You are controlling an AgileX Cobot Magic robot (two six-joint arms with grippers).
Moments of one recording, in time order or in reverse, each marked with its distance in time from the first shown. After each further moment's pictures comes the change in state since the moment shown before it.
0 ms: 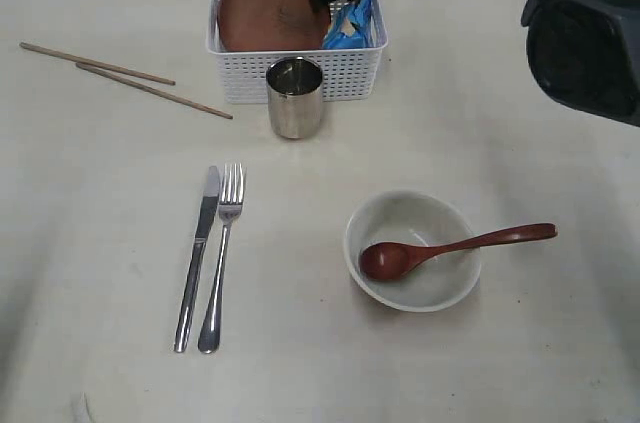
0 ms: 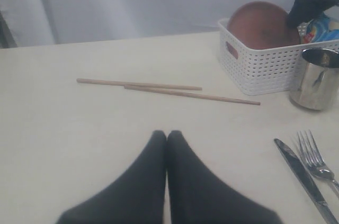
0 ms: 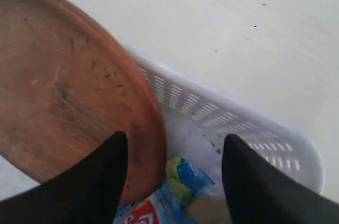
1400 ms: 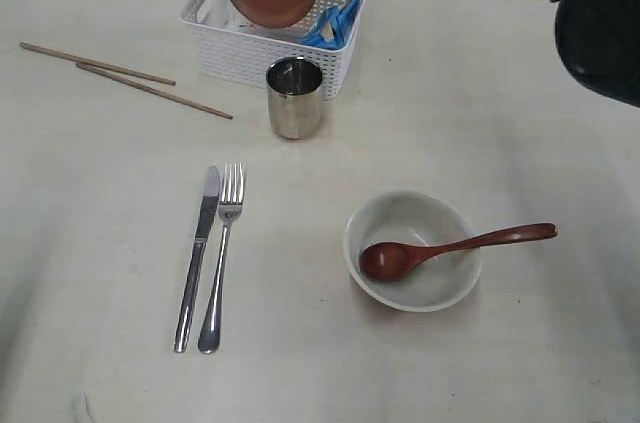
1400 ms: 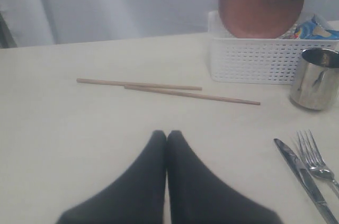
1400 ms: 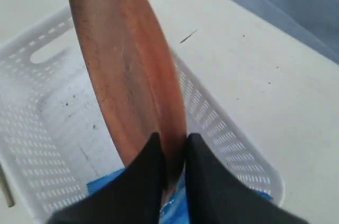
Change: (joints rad) left arm 0.000 0.000 0.000 0.000 0.000 0.000; right arm -0.002 -0.106 -0.002 0.121 0.008 -0.138
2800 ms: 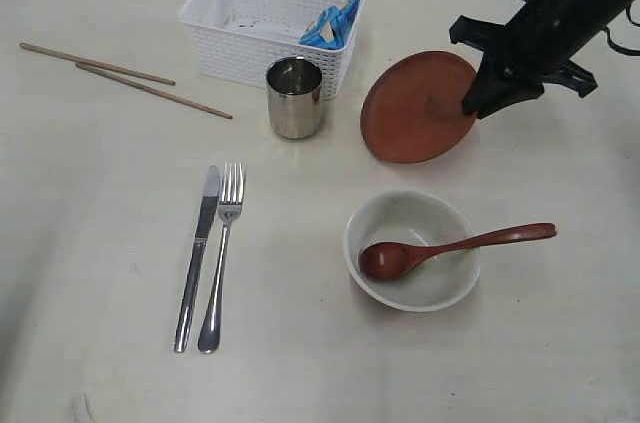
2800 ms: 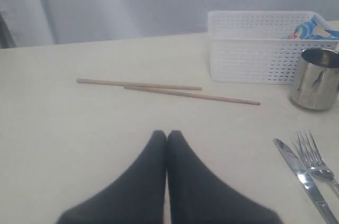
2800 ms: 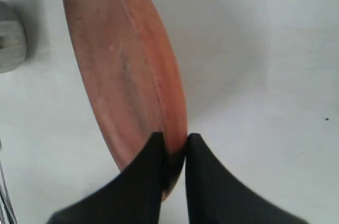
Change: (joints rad) left arm 0.000 0.000 0.000 0.000 0.000 0.000; right arm -0.371 -0.417 0.977 0.264 0.097 0.082
